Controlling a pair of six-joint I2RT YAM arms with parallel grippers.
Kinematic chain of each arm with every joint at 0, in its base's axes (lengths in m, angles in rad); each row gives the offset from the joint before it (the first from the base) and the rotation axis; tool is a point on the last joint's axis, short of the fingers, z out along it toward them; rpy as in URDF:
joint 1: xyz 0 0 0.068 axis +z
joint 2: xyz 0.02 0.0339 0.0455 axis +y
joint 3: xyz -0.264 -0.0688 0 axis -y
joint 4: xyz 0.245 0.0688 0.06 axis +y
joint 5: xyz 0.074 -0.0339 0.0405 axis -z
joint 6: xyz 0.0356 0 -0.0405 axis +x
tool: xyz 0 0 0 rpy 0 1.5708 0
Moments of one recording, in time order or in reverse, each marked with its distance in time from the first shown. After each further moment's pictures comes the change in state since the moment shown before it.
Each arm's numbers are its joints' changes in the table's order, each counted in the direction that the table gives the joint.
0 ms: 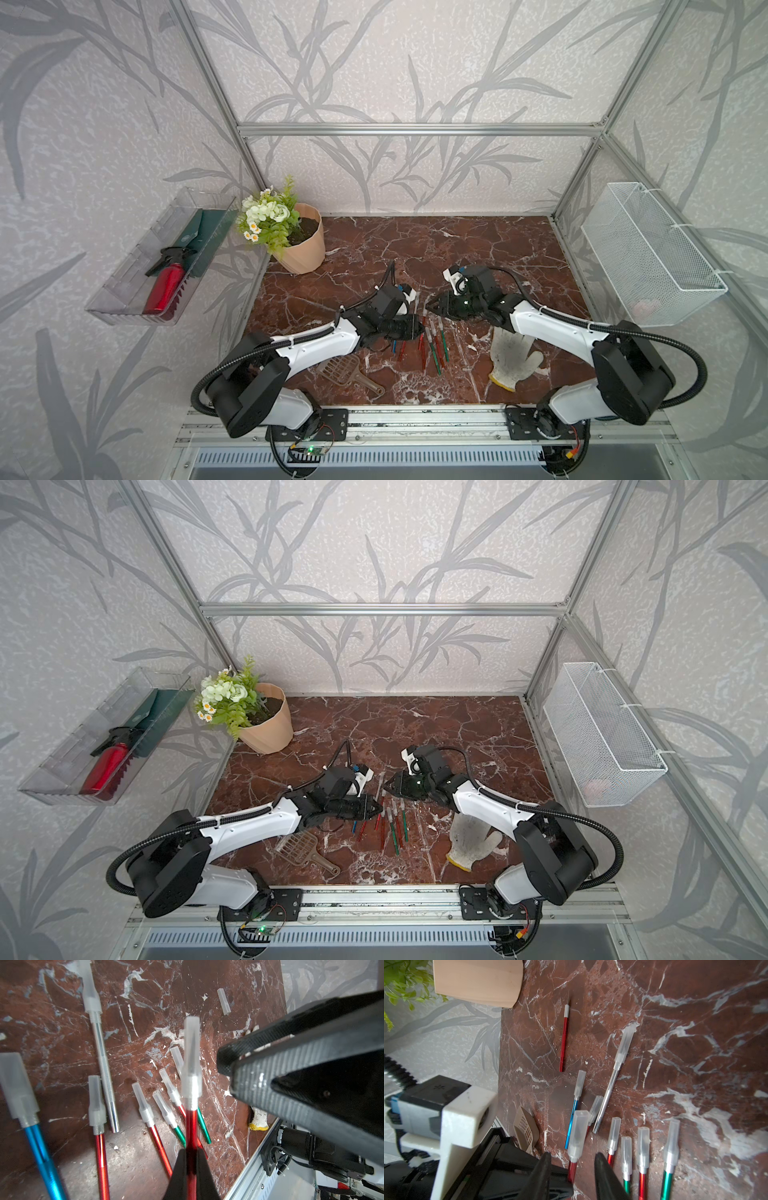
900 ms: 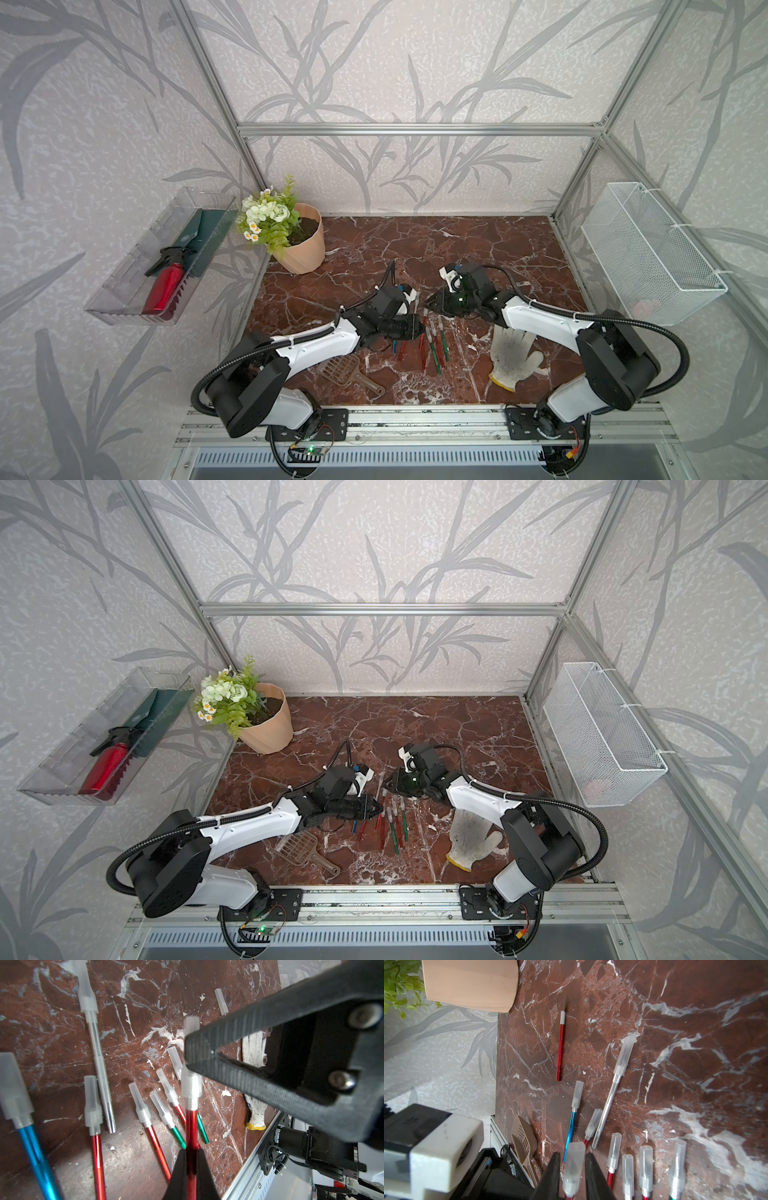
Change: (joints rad) left arm 0.000 0.000 0.000 -0.007 0.008 -0.008; right arm 0.000 0.080 0.035 -0.042 0.008 0.011
